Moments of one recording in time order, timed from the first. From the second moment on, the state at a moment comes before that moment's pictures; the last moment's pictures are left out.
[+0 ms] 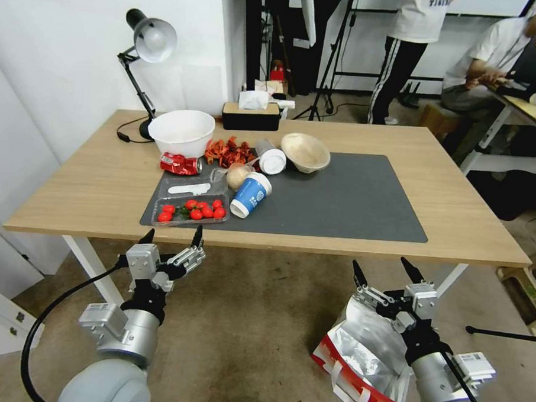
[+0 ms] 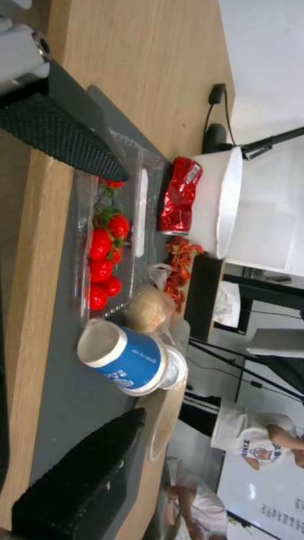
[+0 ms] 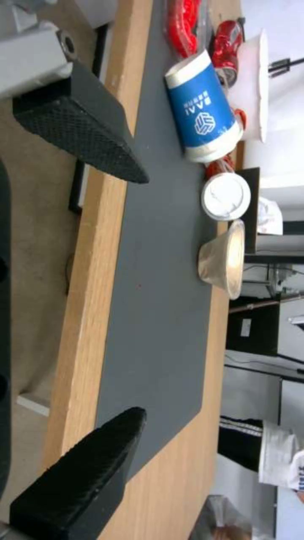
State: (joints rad) left arm 1.73 -1.38 -0.46 -2.38 -0.38 0.10 -0.16; right arm -1.81 1.53 0.71 2.31 0.10 -0.03 -0.28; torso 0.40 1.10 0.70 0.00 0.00
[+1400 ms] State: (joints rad) left arm 1.76 -1.37 -0.49 -2.33 -0.37 -0.01 -0.12; right arm -1.82 1.55 0.69 2.29 0.11 0.01 -0.28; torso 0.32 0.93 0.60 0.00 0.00
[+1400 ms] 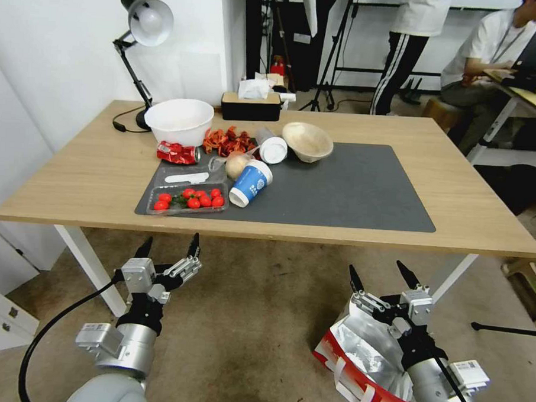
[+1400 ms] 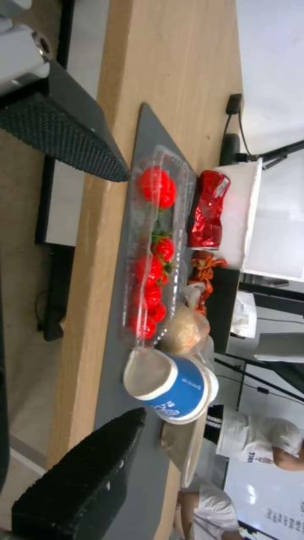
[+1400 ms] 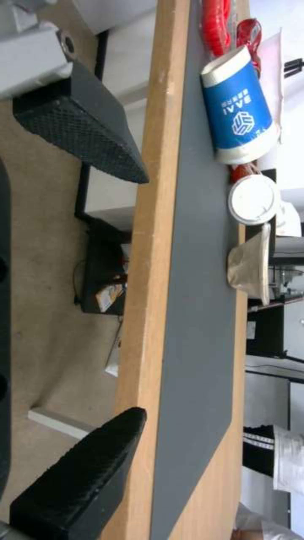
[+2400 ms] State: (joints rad) left arm 1.77 -1.38 -0.49 -2.31 -0.34 -0.03 -0.10; right arm -1.82 1.54 0.69 2.26 0.14 0.01 -0.30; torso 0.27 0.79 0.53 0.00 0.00
